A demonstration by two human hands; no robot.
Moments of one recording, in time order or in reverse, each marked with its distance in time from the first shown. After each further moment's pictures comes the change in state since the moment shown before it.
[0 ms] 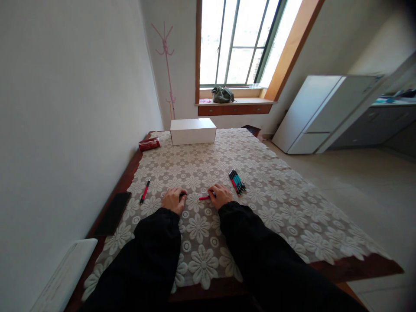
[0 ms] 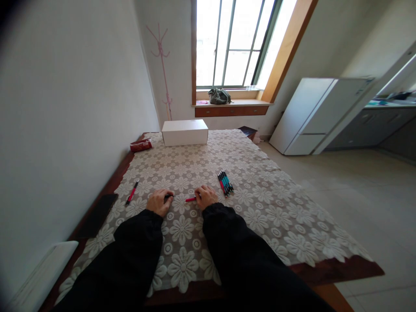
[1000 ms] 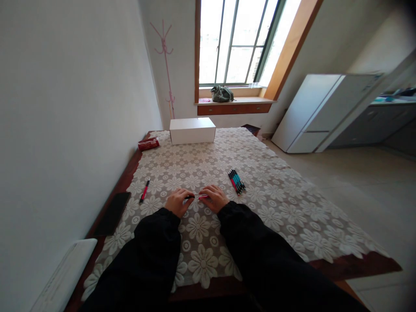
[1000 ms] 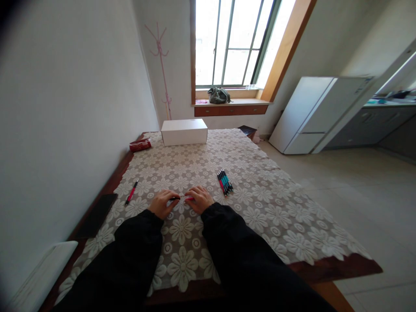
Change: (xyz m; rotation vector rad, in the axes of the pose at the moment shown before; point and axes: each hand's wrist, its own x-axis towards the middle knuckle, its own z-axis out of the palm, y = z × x) left_hand 0.000 0.006 -0.003 -0.182 -0.073 0.318; right_hand -0.004 -0.011 -0.004 0.198 0.050 -0.400
